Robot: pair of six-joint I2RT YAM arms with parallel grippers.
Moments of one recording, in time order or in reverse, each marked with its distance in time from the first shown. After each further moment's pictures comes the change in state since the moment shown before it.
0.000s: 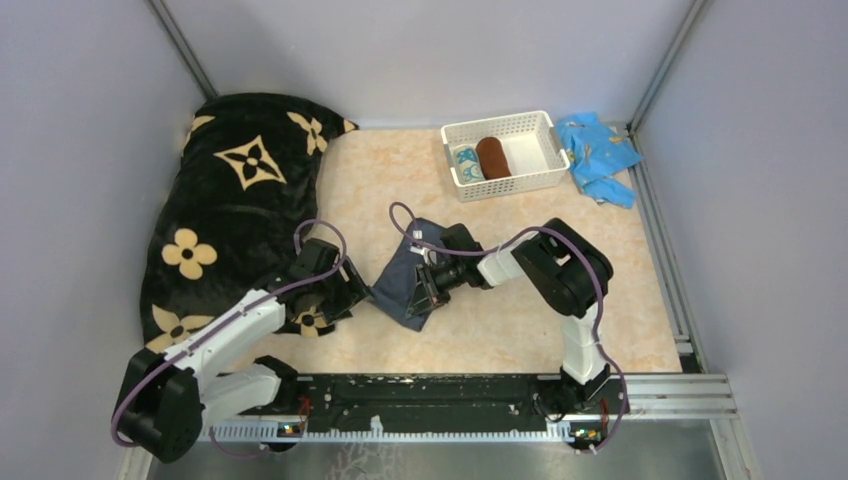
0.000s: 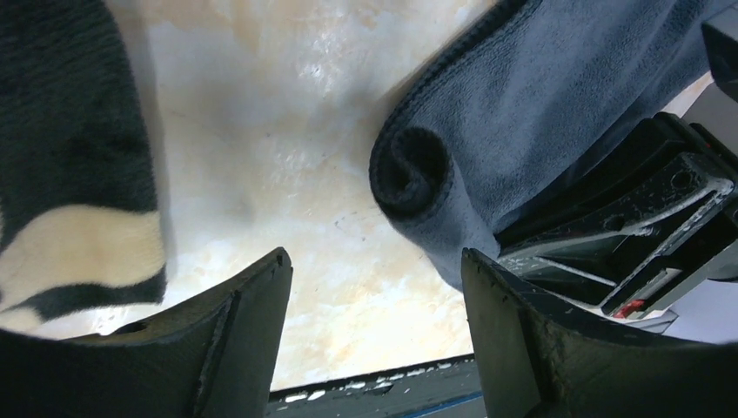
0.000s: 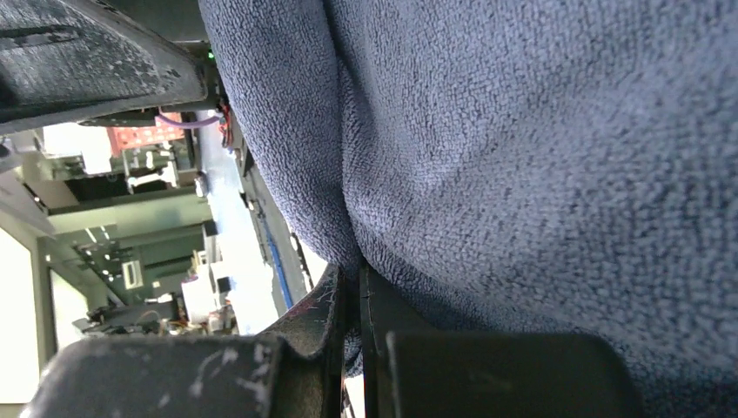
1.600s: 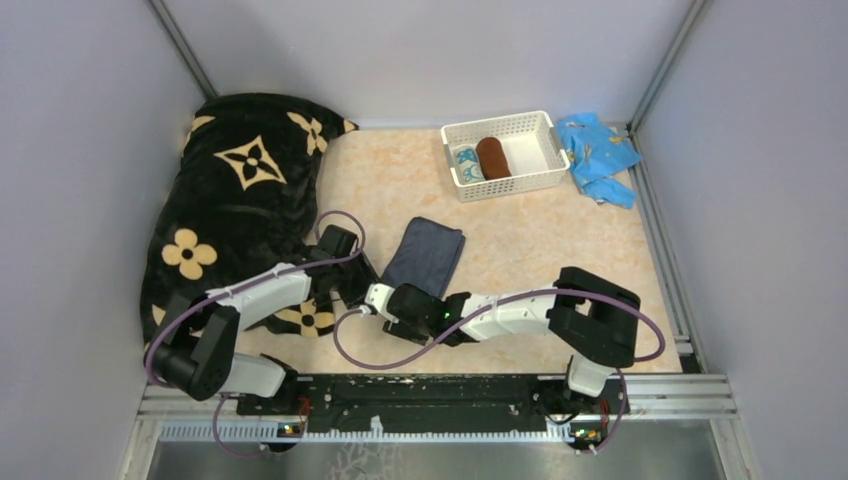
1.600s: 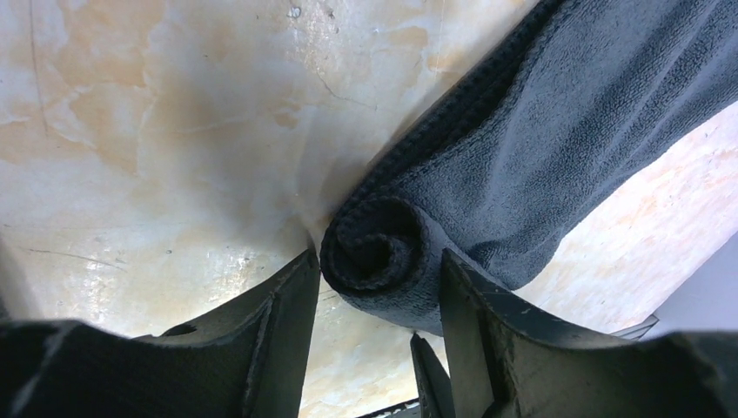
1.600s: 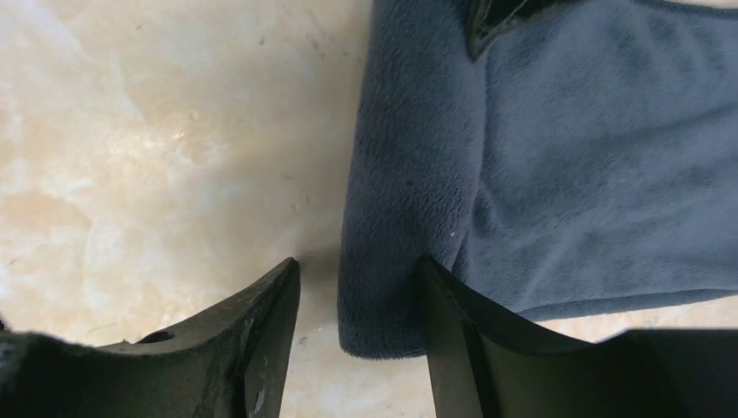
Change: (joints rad) left arm 0.002 0.346 0.079 0.222 0.061 -0.004; right arm 0.534 -0.299 0.013 -0.374 1.182 -0.690
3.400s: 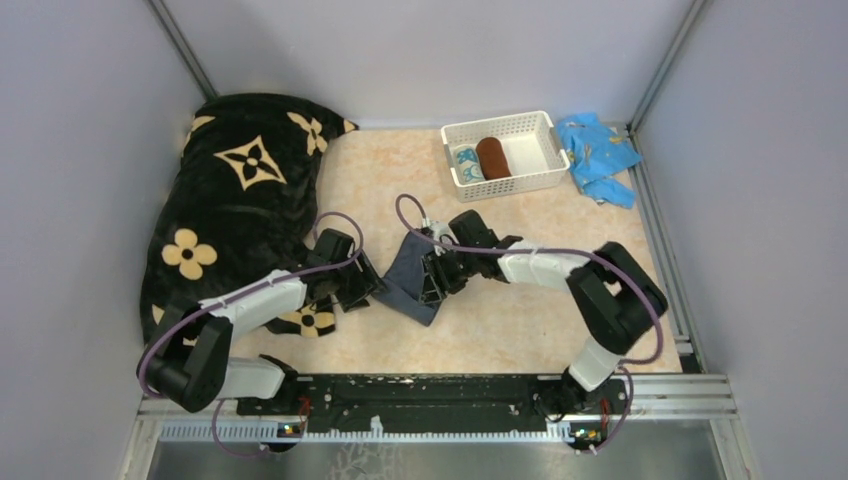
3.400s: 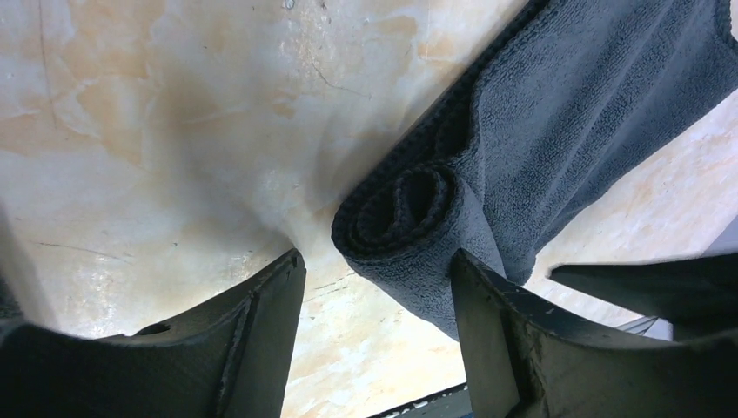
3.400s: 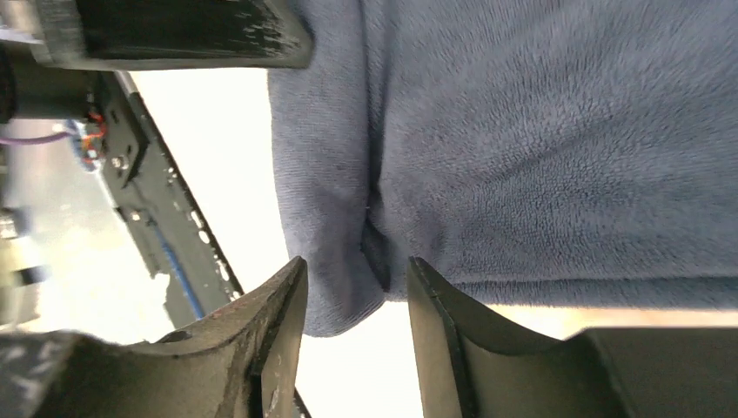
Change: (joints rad) left arm 0.000 -0.060 -0.043 0.034 -0.002 0.019; right arm -0.556 0.043 0.002 0.022 -0.901 0.422
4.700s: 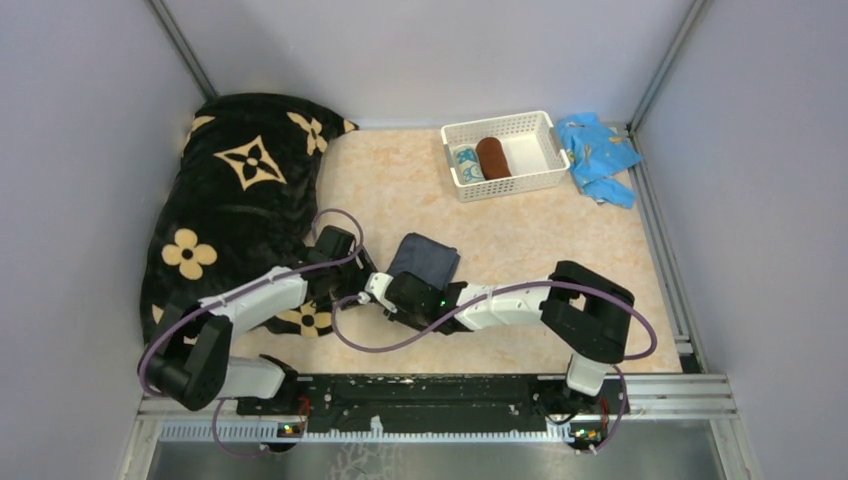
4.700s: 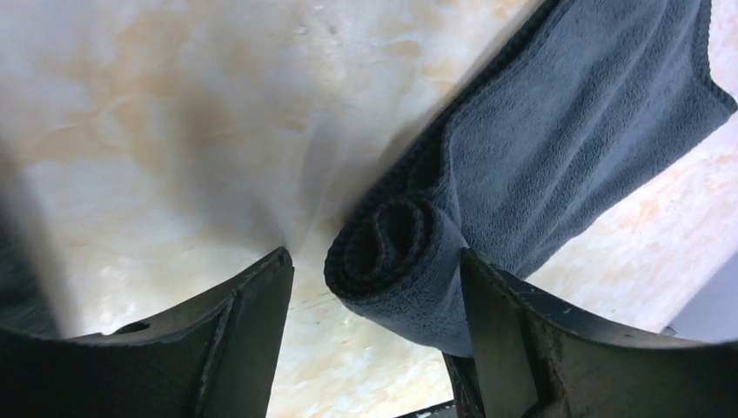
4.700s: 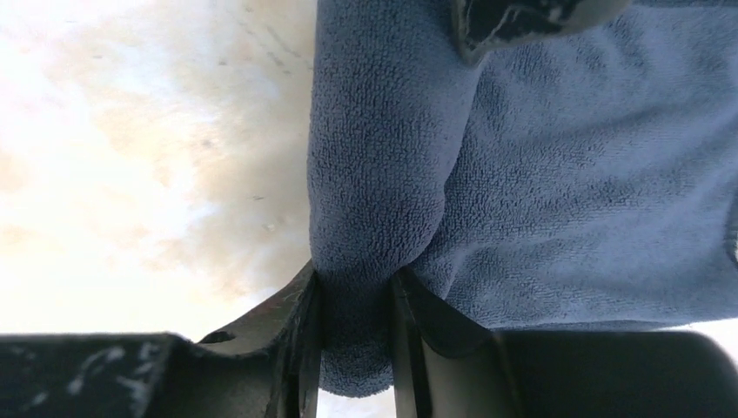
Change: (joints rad) left arm 0.000 0.023 0.035 -0.014 -0.026 -0.002; right arm 0.513 0.018 0.059 -0.057 0.900 -0.401
